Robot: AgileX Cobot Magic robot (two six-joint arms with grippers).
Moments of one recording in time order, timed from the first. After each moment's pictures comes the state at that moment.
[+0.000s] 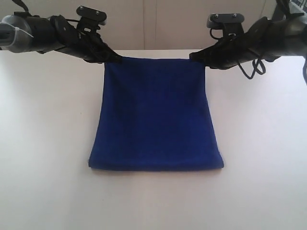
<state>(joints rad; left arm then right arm) -0.33 2.17 -1.69 -0.45 0.26 0.57 0.18 2.09 -1.47 0.60 0.21 -0.52</state>
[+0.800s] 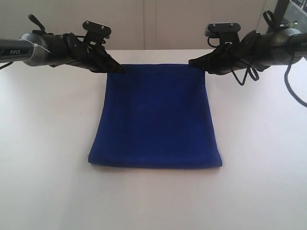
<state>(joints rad) -0.33 2.31 -1.77 -0.45 0.19 0.57 0.18 2.20 -1.52 0.60 0.12 -0.52</state>
